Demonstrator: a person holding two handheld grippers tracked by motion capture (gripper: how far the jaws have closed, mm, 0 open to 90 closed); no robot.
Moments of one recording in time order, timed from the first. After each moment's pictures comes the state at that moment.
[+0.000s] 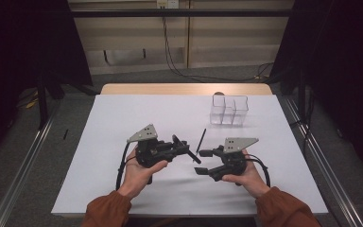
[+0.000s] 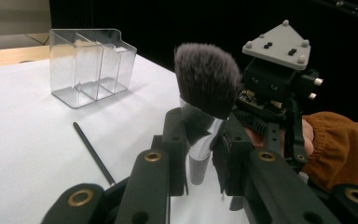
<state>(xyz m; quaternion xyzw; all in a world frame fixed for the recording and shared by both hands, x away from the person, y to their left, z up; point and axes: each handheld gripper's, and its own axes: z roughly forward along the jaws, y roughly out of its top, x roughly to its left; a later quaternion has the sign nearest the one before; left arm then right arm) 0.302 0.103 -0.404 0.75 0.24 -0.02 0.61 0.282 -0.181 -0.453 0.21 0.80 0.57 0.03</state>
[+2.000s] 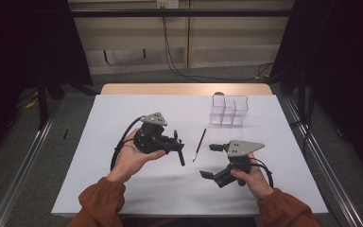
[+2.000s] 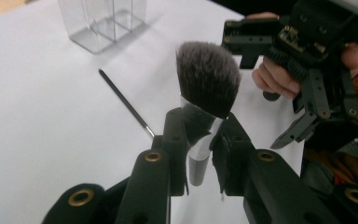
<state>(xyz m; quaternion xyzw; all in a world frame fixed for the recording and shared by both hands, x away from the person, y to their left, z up) 0.325 0.093 -0.367 0.87 0.22 -0.02 0.44 0.272 -0.188 -0.454 0.22 0.79 0.57 0.10</state>
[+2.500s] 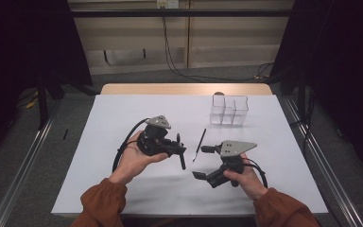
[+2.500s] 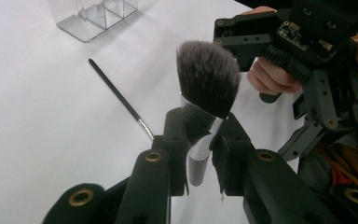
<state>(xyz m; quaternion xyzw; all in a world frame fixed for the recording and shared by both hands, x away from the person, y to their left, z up) 0.324 0.086 -0.373 0.88 0.21 -0.04 0.43 0.273 -0.167 -0.453 0.21 0.79 0.57 0.08</state>
